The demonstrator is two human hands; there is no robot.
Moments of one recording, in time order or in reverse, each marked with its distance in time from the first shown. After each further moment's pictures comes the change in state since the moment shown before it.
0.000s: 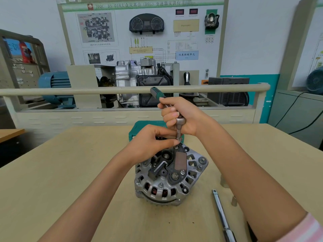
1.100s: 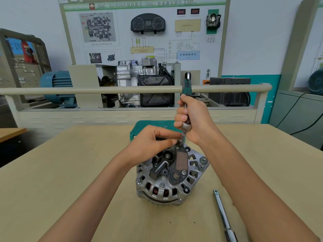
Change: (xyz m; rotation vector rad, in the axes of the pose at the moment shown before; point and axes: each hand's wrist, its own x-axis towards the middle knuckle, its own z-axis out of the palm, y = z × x) left_hand -0.004 -0.001 -0.003 -0.017 -0.007 -0.011; right_hand -0.017 0.013 0.005 0.125 0.328 -0.307
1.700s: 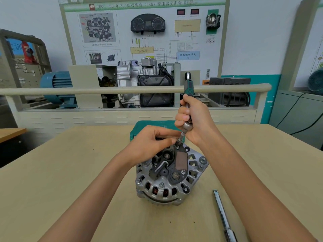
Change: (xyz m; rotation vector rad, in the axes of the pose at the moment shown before) left_hand 0.001 -0.001 0.001 0.001 0.002 0.002; right_hand 0.002 0.001 -0.005 0.146 -0.019 0.023
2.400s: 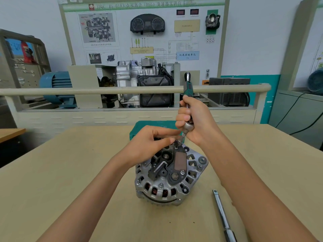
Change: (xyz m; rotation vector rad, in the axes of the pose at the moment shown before) left_hand -0.001 -0.002 -0.002 -0.037 0.006 0.013; right_hand 0.000 -0.001 -0.001 -0.038 -0.010 0.006
